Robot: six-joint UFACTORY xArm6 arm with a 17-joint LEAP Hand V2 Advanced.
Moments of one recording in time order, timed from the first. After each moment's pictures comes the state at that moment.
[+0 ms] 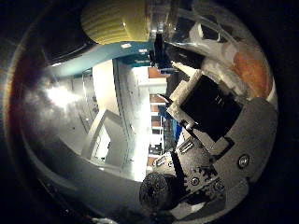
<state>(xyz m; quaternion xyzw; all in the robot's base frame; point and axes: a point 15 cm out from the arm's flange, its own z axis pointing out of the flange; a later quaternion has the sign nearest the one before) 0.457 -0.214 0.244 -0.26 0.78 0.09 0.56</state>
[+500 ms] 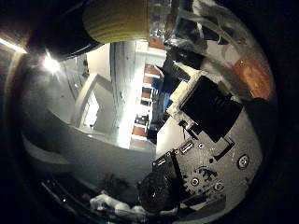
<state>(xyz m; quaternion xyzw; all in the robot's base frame) 0.437 -0.177 0.343 -0.49 0.75 0.09 0.43</state>
